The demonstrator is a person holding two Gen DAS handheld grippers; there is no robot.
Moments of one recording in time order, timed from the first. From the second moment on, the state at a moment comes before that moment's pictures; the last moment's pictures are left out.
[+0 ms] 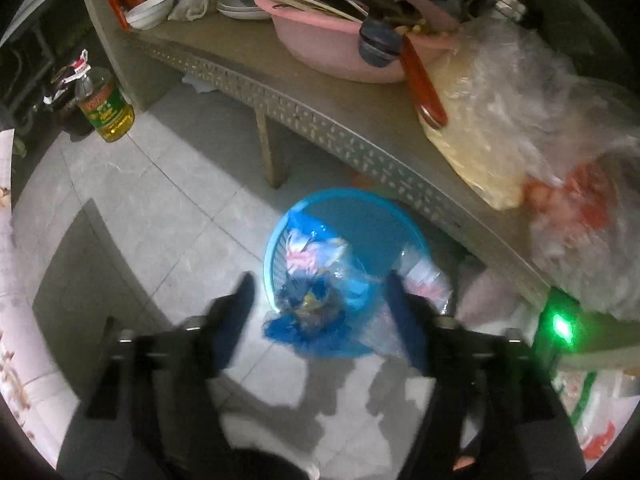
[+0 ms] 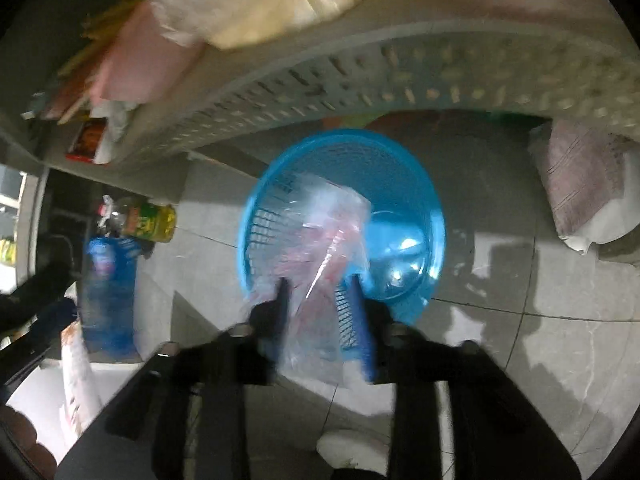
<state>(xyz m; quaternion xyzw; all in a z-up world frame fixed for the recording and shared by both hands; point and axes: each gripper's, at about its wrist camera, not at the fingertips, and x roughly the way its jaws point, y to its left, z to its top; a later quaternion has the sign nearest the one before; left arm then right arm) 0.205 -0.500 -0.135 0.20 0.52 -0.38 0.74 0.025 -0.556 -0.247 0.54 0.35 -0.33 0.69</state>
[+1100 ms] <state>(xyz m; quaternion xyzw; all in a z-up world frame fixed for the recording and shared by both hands) 0.143 -0.191 0.018 0.04 0.46 -0.40 0.79 -0.002 -0.403 -0.058 0.19 0.38 -0.34 0.84</state>
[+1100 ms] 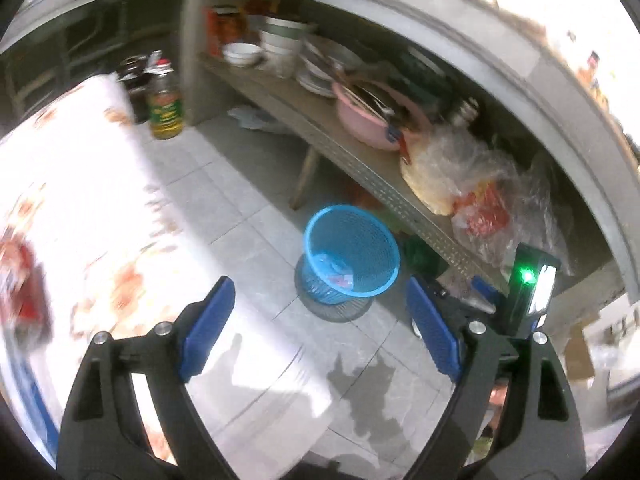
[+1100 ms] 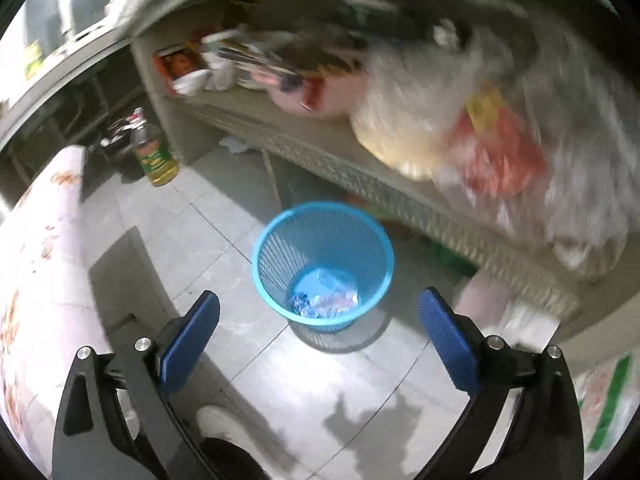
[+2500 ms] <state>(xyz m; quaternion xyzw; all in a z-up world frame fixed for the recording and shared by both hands) 0.133 0.208 0.041 -0.03 0.29 -0.04 0.96 0.252 -0.236 -0.008 0.33 0.45 0.05 0.82</state>
